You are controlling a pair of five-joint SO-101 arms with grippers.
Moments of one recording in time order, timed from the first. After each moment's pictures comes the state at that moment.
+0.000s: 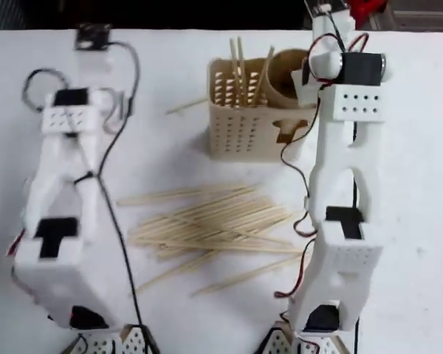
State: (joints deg) left arm -9.1 17.7 -6.9 56.0 -3.6; right arm -2.0 23.7 -56.4 96.1 18.9
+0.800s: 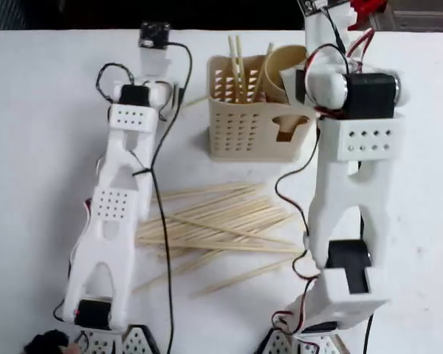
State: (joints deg) left arm 0.3 80.9 -92.1 72.3 0.3; right arm -5.8 5.4 -47.7 98.2 19.0
